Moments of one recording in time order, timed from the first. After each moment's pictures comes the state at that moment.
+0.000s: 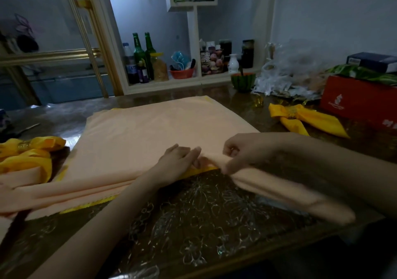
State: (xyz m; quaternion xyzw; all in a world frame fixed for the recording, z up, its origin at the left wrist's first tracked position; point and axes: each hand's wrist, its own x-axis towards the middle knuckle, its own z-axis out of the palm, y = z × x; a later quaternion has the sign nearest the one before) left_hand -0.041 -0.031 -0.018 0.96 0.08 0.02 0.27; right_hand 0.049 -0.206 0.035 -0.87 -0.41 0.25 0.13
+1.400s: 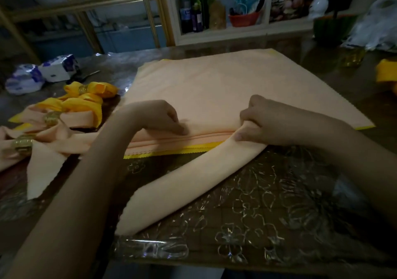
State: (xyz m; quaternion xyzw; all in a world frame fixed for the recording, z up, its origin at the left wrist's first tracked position) left_hand -0.076 0.058 0.013 0.94 0.31 -0.14 0.10; right_hand 0.063 -0.131 -0.011 -0.81 -0.58 0.06 0.04
